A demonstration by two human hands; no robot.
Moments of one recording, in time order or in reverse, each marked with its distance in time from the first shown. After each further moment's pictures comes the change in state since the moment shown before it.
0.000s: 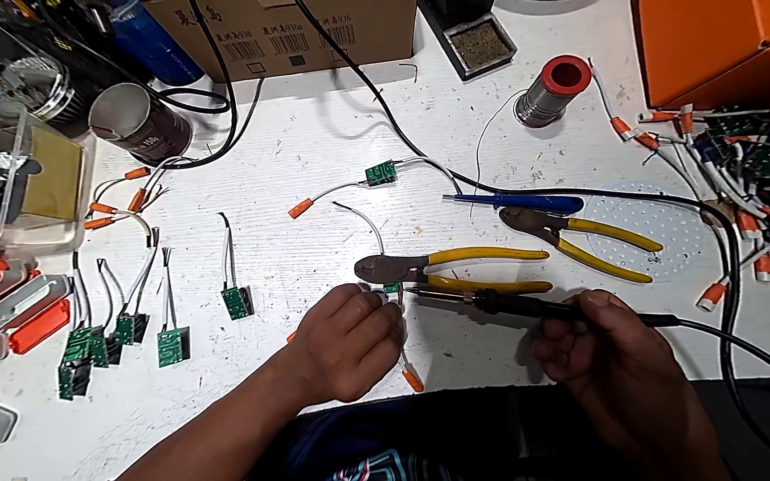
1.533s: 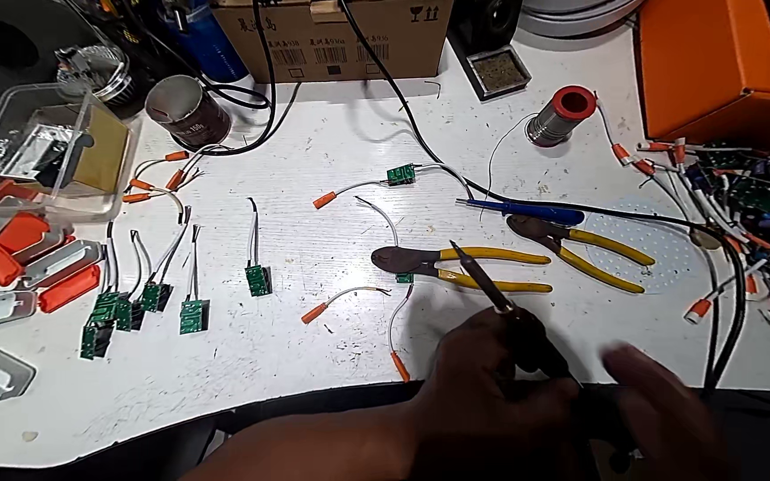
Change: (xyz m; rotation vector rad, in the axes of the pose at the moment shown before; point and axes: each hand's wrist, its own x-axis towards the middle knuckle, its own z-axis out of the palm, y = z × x) left_hand 0.086 0.106 0.031 -1.199 0.327 -0.750; right_hand -0.085 0.001 0.010 -1.340 -0.189 -1.009
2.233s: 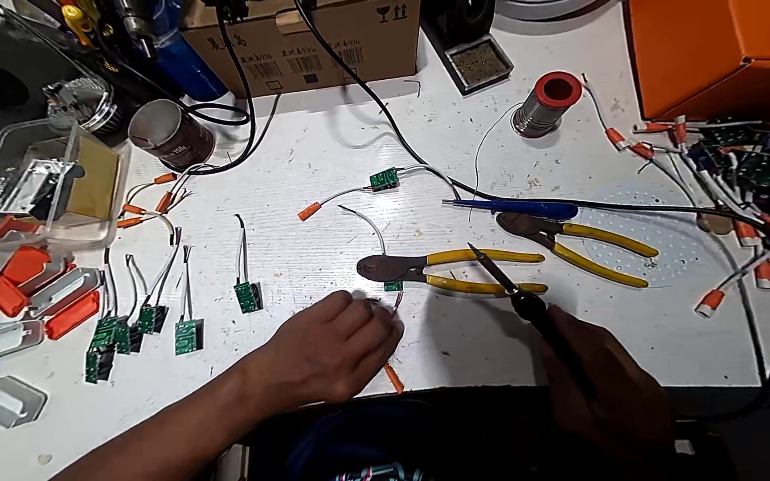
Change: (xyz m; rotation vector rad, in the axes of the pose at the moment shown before) left_hand 0.007 0.016 -0.149 1.421 -0.675 0.699; right_hand 0.001 0.082 0.043 0.045 0.097 0.058
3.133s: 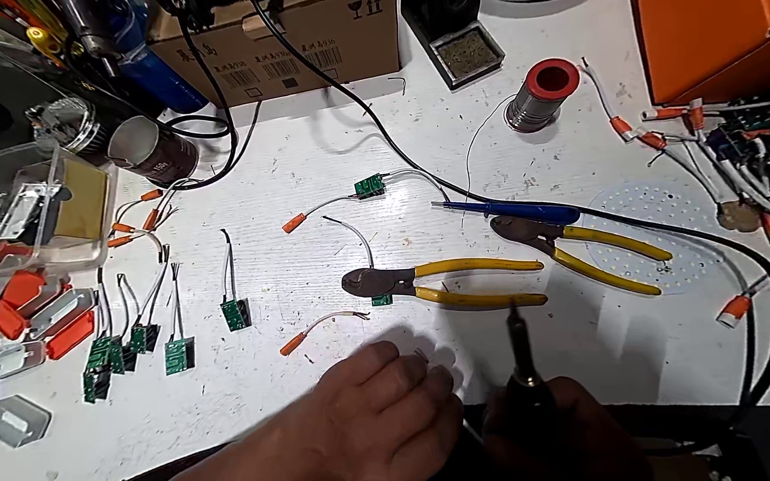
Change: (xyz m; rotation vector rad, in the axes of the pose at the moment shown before) left_hand 0.038 0.046 -0.003 -0.252 0.194 -0.100; right_hand -0.007 -0.065 -0.004 1.057 -0.139 0.604
